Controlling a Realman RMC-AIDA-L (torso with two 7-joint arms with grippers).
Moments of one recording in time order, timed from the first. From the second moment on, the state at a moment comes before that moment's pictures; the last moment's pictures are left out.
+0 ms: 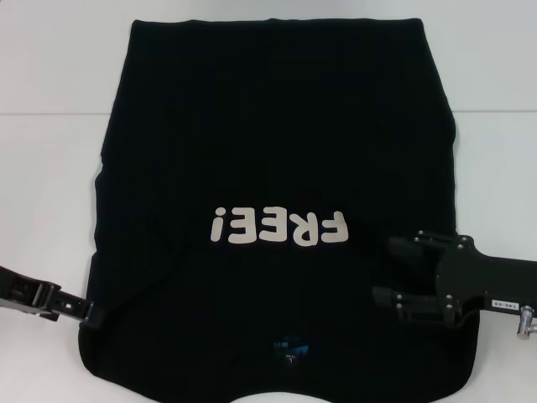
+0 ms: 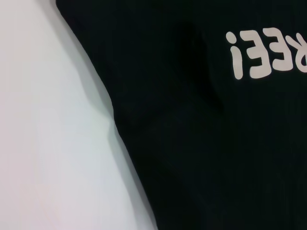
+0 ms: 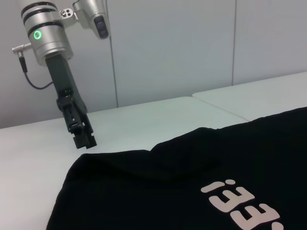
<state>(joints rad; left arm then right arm) -0.58 -2.01 0.70 1.04 2.67 1.74 -2.41 0.48 2.09 -0.71 -0.60 -1.99 -1.52 1.09</state>
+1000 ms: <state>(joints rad) -0.56 -2.06 0.79 1.07 2.72 1.67 -2.39 0.48 2.09 -0.70 -0.61 -1.98 -1.50 1.10</state>
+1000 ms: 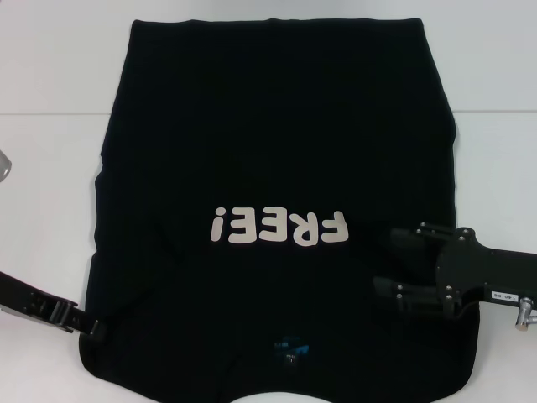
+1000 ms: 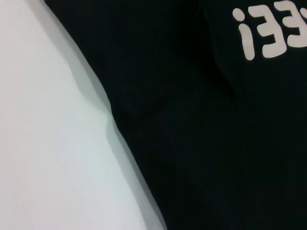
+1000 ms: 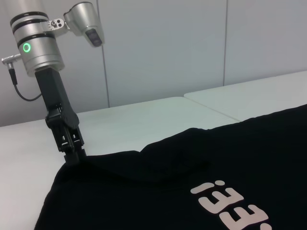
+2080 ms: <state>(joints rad) -0.55 -2.07 0.77 1.09 2.72 1.67 -2.40 0.48 2.08 -0.70 -0.62 -1.98 -1.52 1.10</state>
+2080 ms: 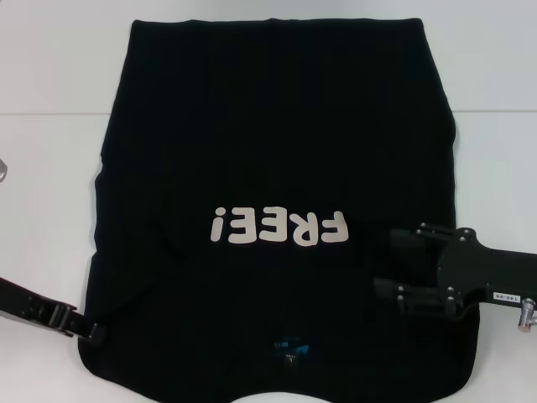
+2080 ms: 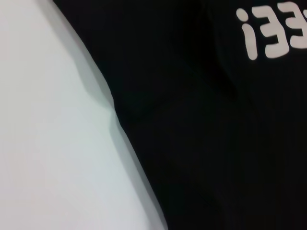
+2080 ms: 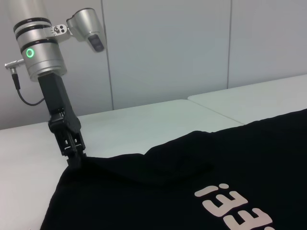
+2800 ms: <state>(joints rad) -0.55 -2.08 0.78 1.08 2.72 1.68 -2.35 0.48 2.08 -0.70 -0.62 -1.98 -1.52 1.11</state>
